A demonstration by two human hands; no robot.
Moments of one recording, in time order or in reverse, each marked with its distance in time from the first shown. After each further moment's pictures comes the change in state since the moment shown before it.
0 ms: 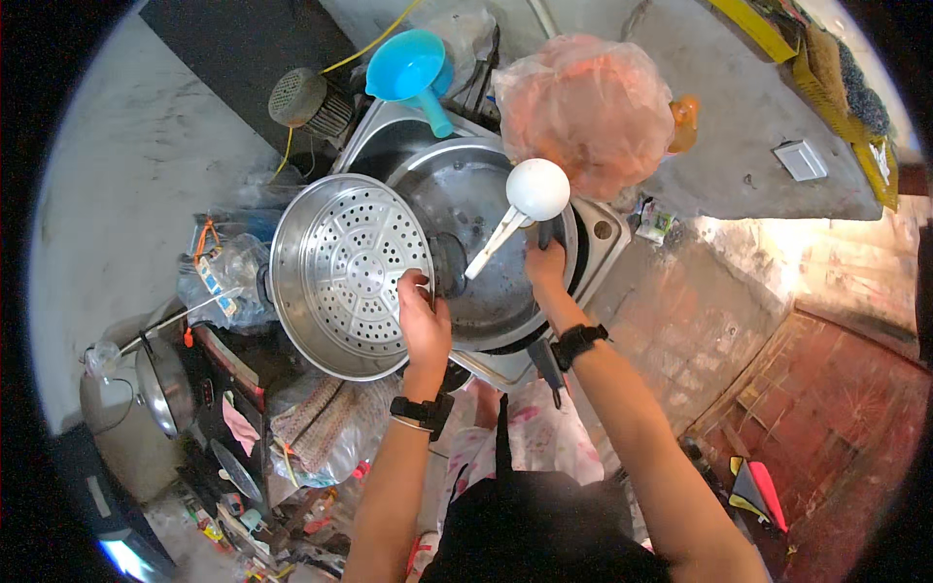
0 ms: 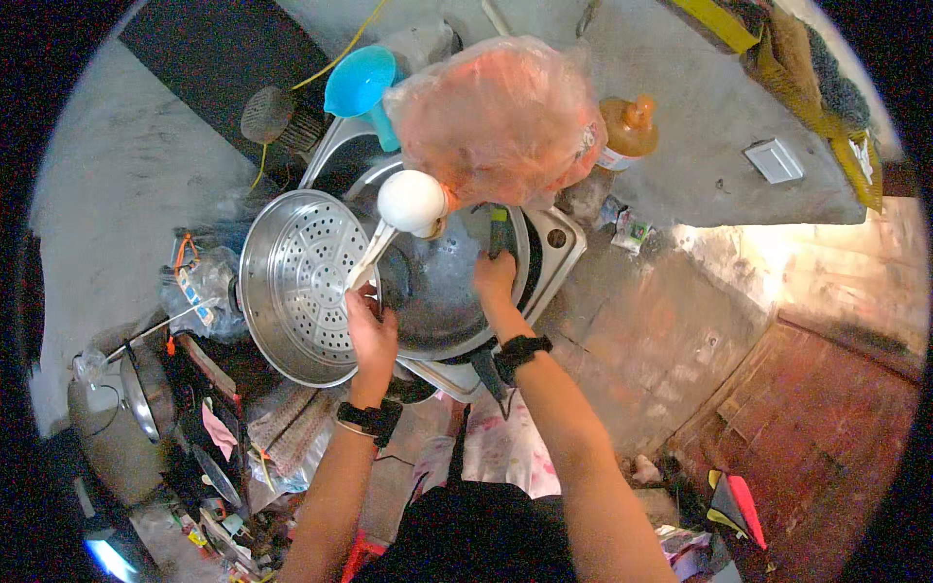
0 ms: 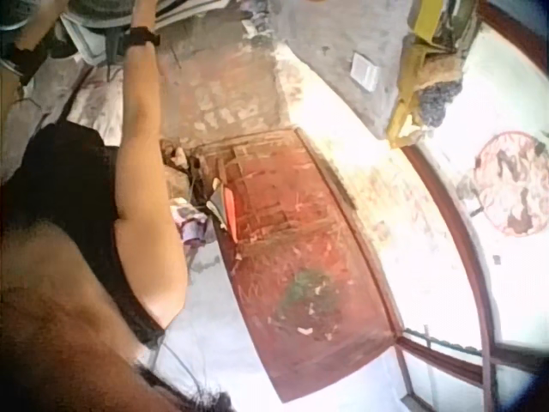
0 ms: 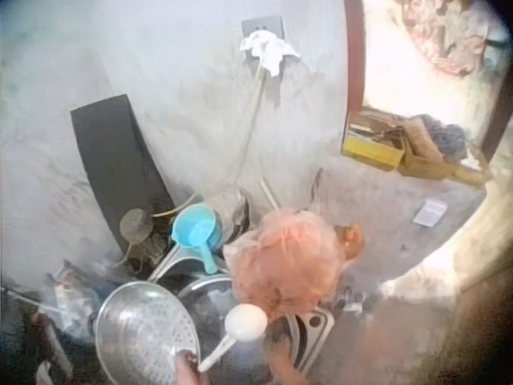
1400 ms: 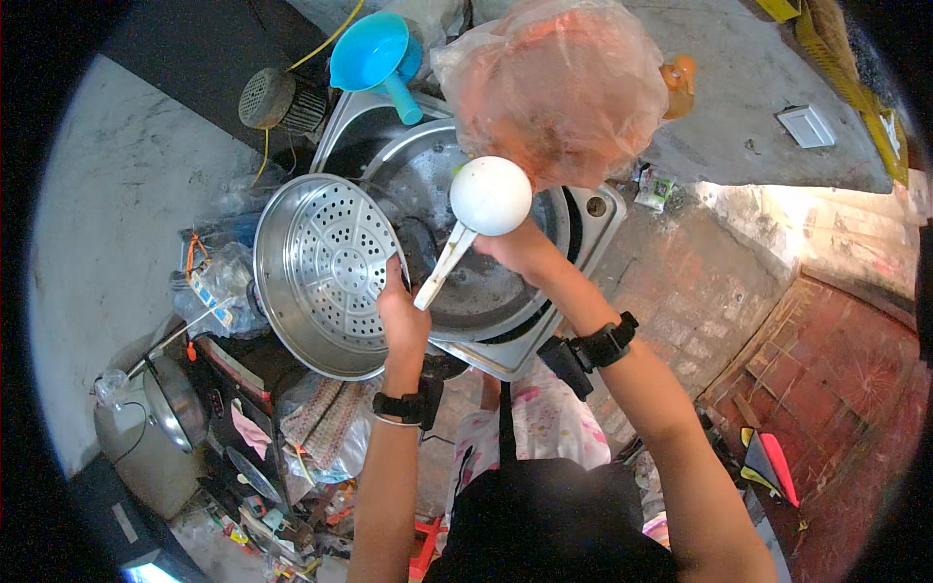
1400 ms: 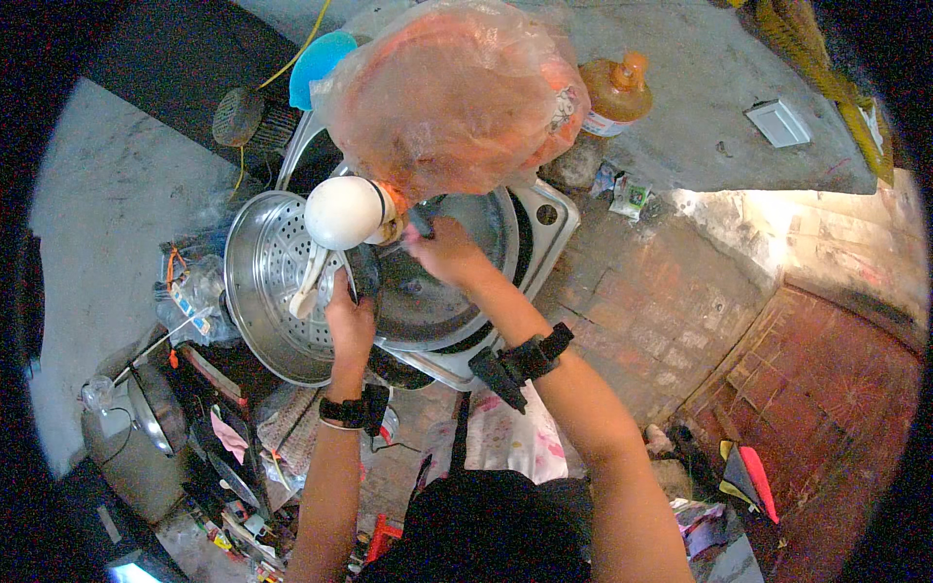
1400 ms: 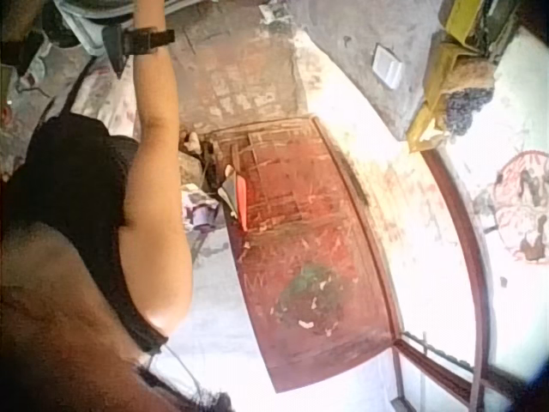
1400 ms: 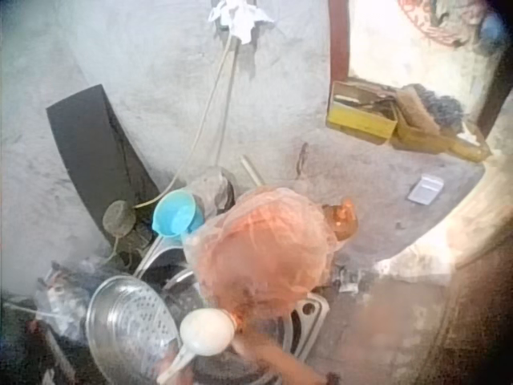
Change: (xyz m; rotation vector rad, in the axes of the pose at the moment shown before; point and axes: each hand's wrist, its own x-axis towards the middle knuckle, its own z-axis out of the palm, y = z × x) left_hand 0.025 0.007 -0.007 0.144 -0.145 -0.039; right_hand -0.020 -0.063 -0.005 0.030 -0.542 -0.269
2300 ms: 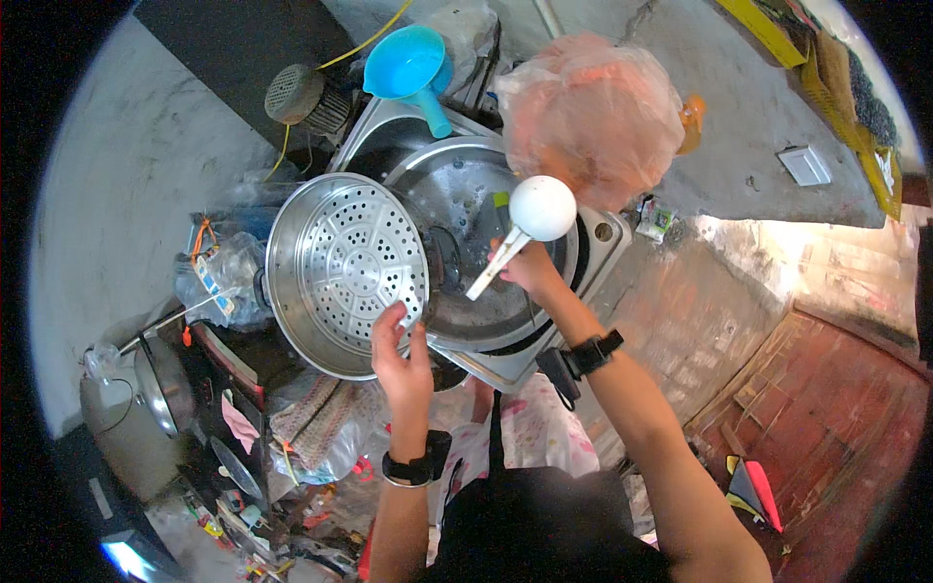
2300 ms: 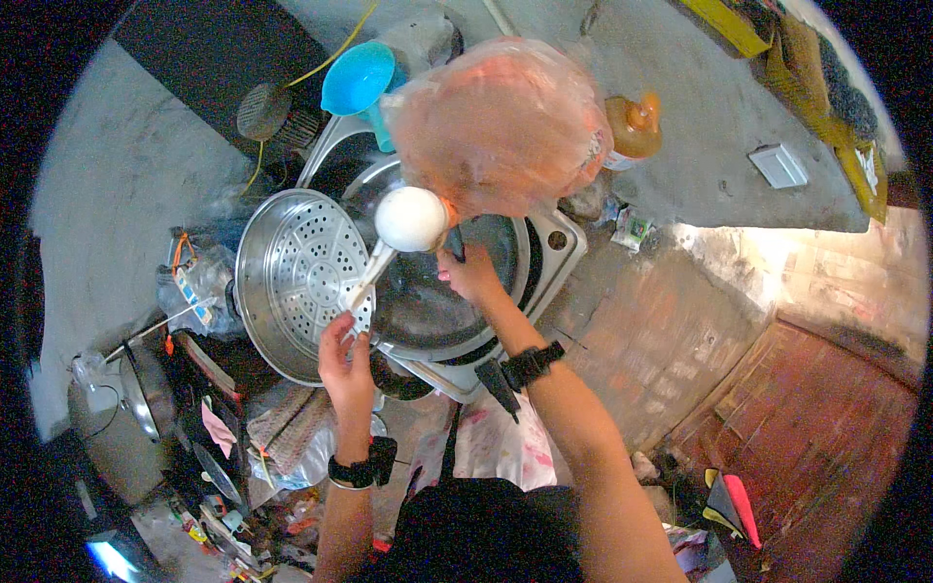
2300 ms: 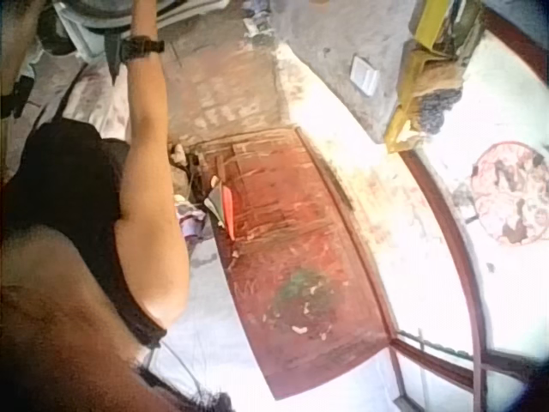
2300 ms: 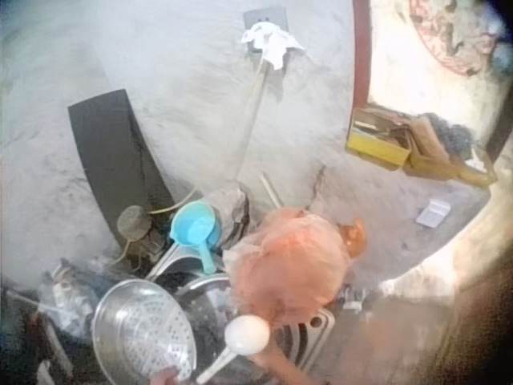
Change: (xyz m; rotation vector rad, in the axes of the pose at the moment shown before) left_hand -0.063 -0.006 -0.032 -0.284 0.259 -0.016; right_hand -0.008 0.011 0.011 0.109 0.119 0.207
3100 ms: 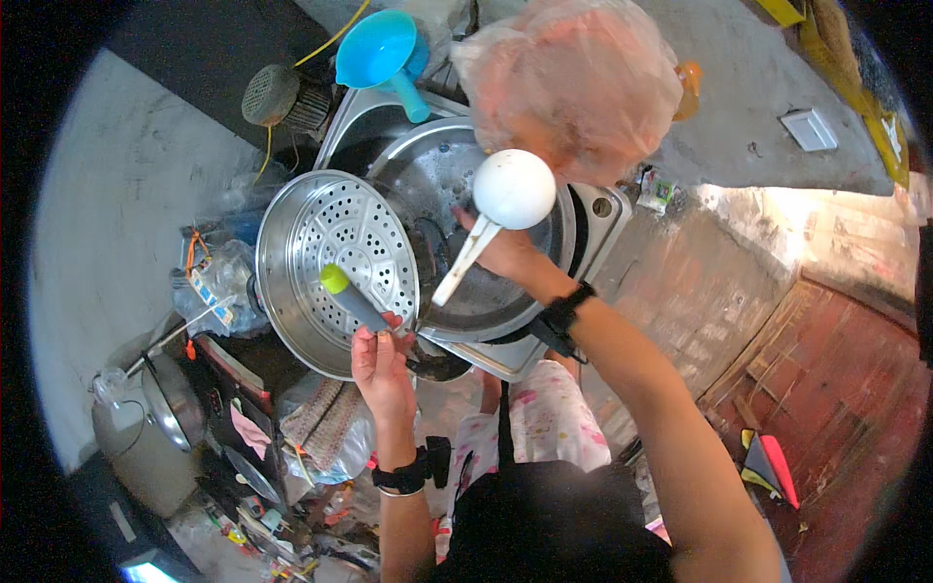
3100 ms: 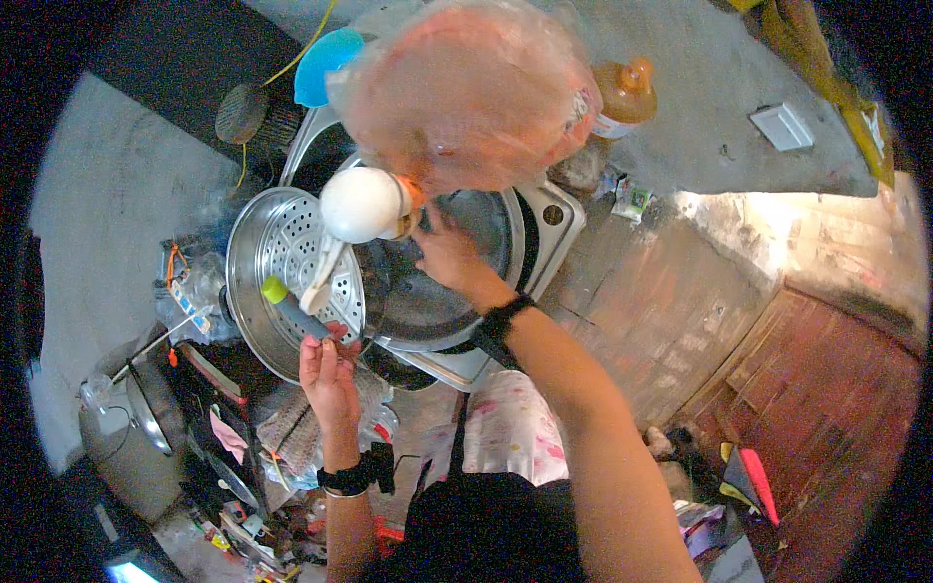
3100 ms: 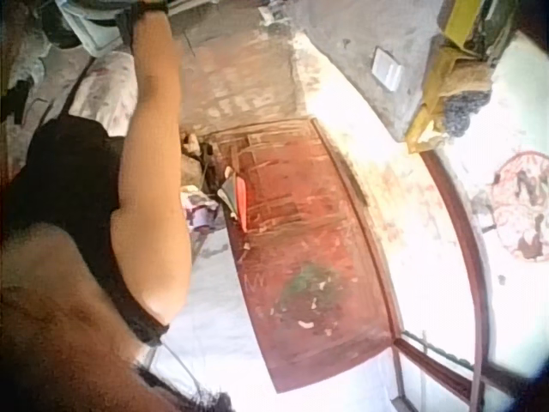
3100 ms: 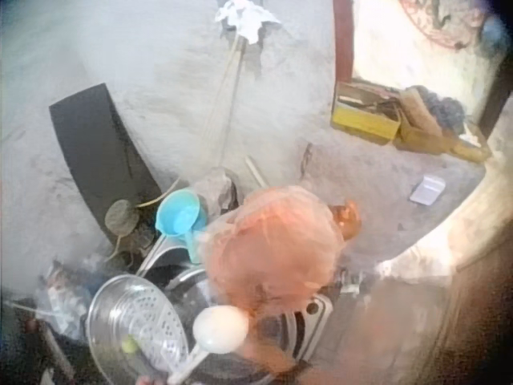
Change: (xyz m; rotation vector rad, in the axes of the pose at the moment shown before) left_hand -0.006 0.003 -0.019 -0.720 -0.015 -0.353; right_hand 0.032 0.025 0.020 -1.113 -0.092 -0.476
